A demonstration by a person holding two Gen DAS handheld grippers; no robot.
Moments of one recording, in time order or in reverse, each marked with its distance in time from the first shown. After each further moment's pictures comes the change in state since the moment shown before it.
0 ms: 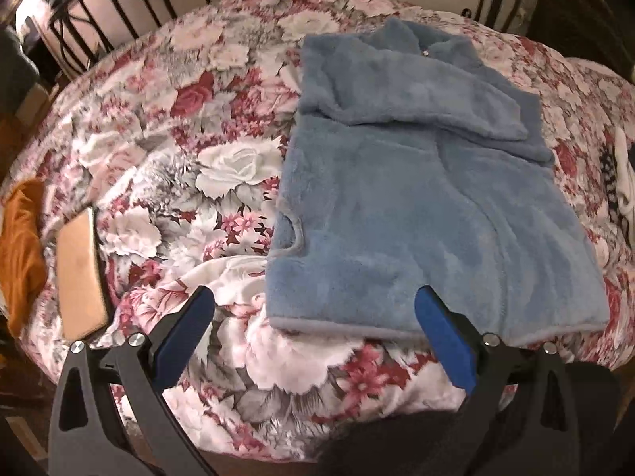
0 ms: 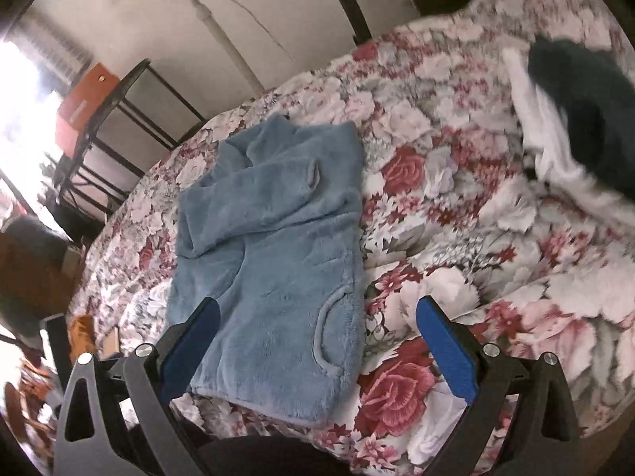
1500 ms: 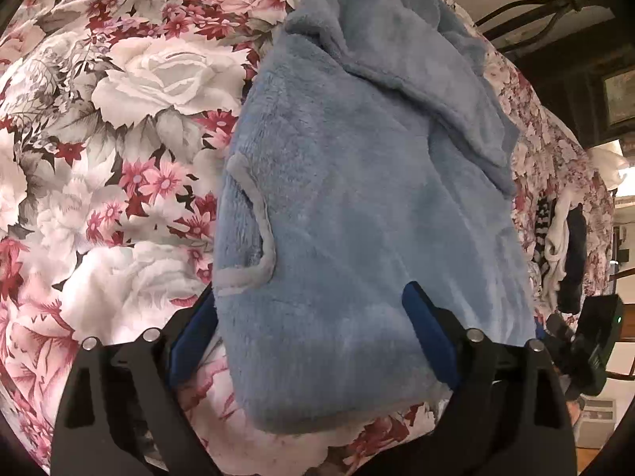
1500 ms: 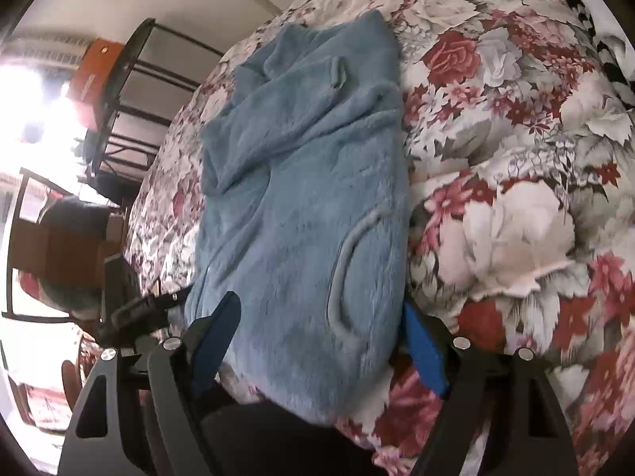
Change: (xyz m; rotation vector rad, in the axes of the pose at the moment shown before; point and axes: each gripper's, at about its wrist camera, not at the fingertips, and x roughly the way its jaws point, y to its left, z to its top) left arm 0.091 0.032 0.017 -0.173 0.226 -0.494; right arm 0.061 -0.019 -0.014 0.009 0.274 0.193
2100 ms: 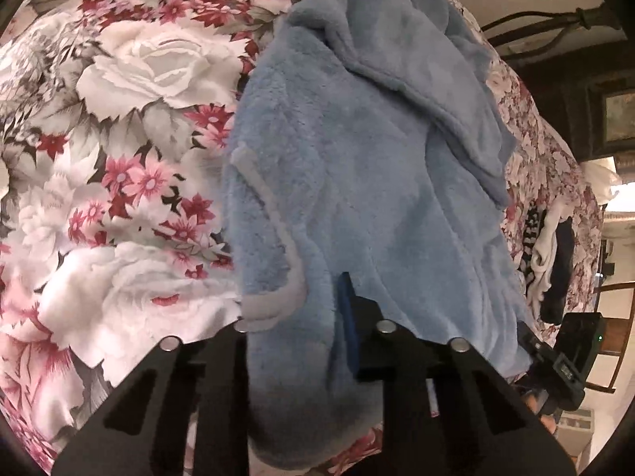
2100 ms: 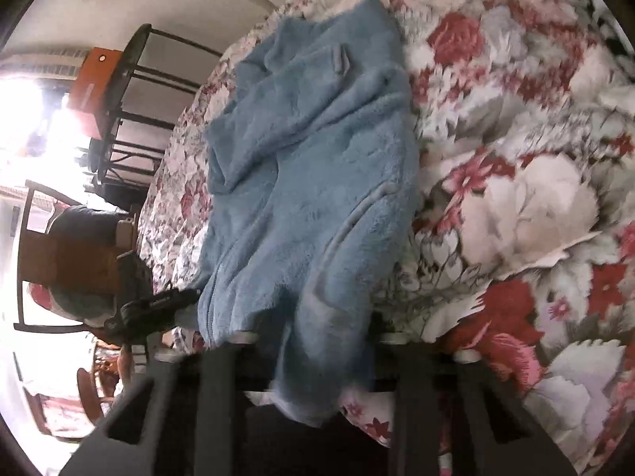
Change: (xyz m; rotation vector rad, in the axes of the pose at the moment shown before) left arm 0.005 0.002 0.008 -0.052 0.034 -0.063; right arm 0.001 0.002 0.001 0.066 -0.021 0.065
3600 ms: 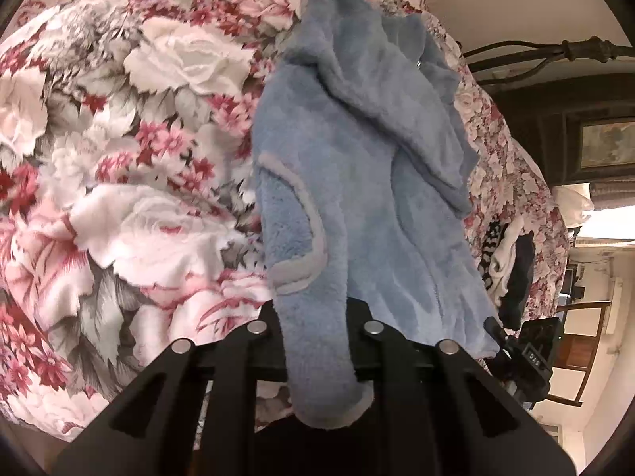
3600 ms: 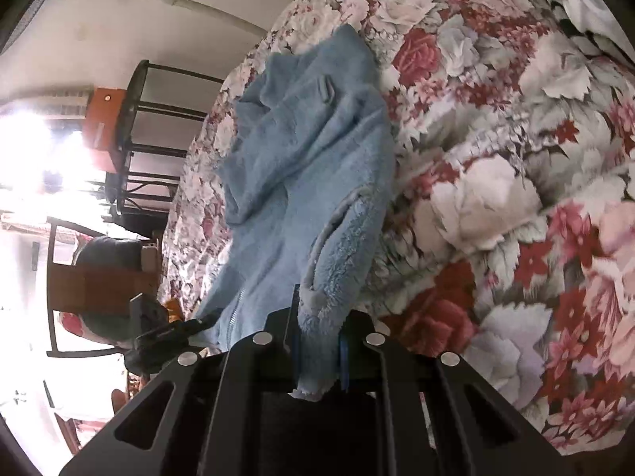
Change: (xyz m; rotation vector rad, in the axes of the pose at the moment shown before) left arm -0.045 -0.002 -0.023 -0.076 -0.026 -0.116; right arm -0.037 -0.020 0.011 0.118 0.017 0.086
